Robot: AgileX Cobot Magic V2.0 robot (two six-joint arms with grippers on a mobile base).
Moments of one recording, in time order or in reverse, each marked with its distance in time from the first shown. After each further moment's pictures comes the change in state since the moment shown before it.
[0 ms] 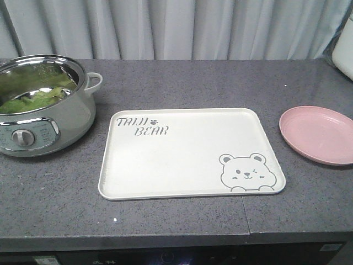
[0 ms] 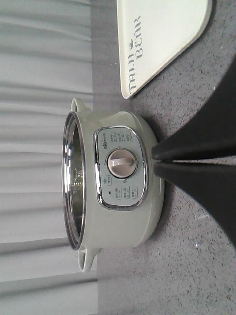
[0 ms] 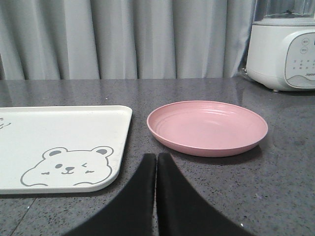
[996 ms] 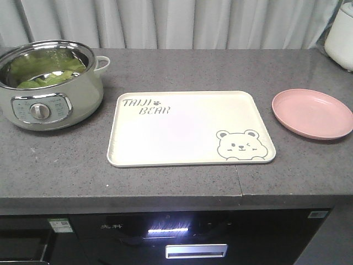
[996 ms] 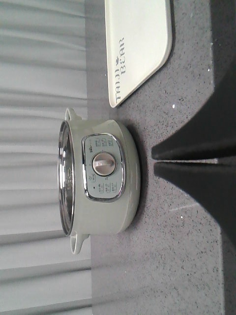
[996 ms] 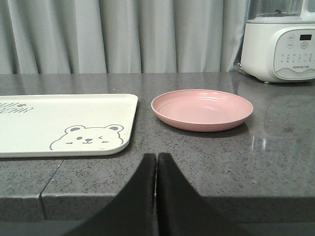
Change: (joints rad) left arm 0.000 0.000 0.000 0.000 0.000 0.000; right arm 0.000 0.000 0.000 0.000 0.000 0.000
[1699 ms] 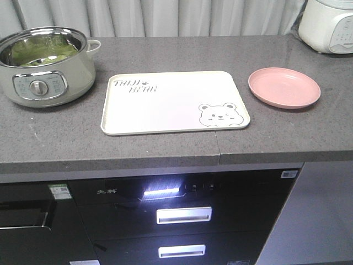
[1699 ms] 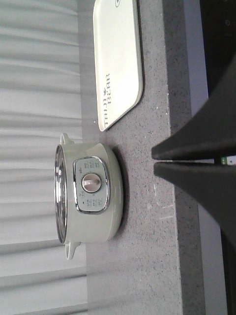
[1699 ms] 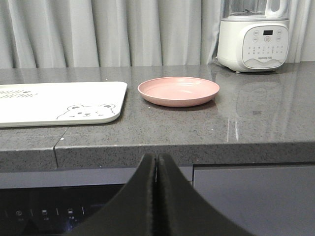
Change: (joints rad) left arm 0.000 0.000 0.000 0.000 0.000 0.000; right arm 0.000 0.000 0.000 0.000 0.000 0.000
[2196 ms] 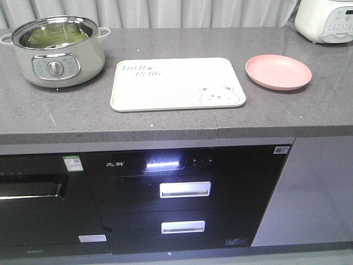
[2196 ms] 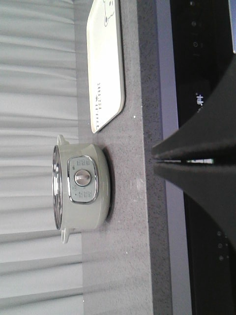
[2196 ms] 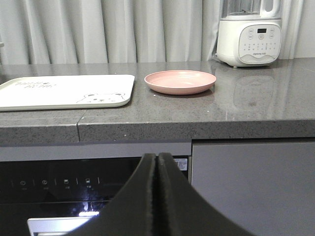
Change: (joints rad) left arm 0.000 0.000 0.000 0.000 0.000 0.000; right arm 0.000 0.000 0.000 0.000 0.000 0.000
